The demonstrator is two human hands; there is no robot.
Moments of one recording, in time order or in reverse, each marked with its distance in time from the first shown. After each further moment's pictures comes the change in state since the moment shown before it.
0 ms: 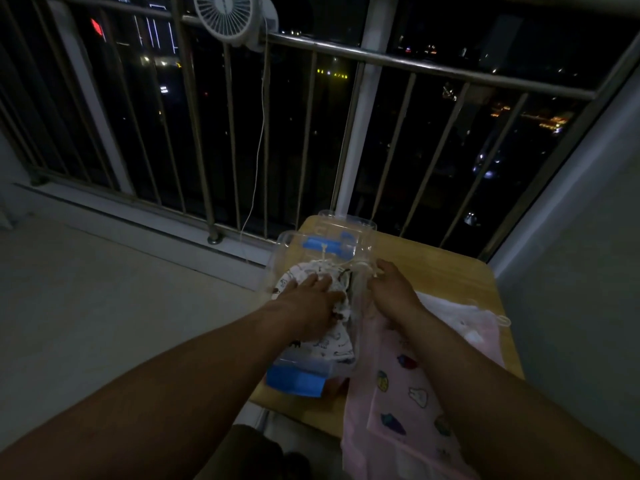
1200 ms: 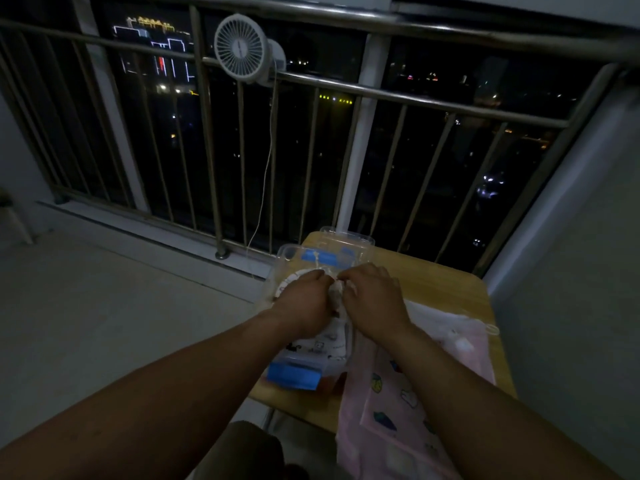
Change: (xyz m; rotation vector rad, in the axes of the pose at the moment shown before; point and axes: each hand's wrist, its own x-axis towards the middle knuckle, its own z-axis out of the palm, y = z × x) left_hand -0.044 0.014 -0.032 -0.336 0.426 -0.068; right_hand -0.046 -0.024 0.005 -0.604 0.103 -0.552
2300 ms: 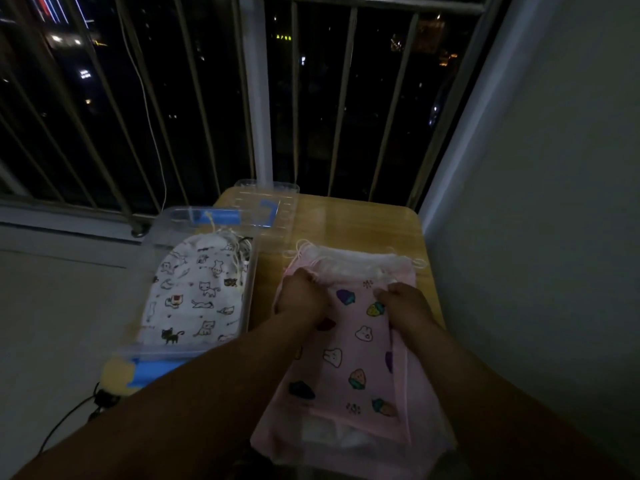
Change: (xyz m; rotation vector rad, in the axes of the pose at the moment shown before) left_hand 0.050 0.117 0.168 -0.652 -0.059 -0.545; right_hand -0.092 0.215 0.023 0.736 0.029 0.892
